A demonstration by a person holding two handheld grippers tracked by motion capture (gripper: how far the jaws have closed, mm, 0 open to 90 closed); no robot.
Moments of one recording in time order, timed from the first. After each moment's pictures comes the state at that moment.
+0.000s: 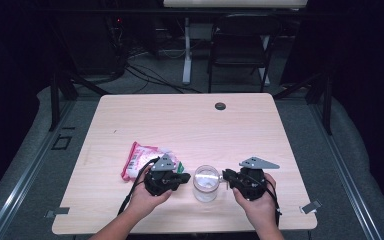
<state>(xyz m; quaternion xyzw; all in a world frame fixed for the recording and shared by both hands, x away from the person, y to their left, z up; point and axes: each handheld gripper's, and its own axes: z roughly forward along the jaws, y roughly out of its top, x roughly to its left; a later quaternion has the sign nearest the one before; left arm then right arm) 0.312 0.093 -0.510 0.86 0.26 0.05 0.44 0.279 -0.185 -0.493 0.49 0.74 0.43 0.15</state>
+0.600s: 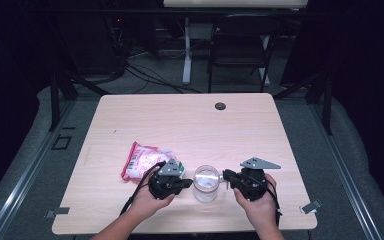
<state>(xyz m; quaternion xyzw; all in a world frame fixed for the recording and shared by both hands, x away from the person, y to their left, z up) 0.308 0.084 -0.517 0.88 0.24 0.05 0.41 0.278 -0.187 -0.495 0.49 0.74 0.44 0.14</state>
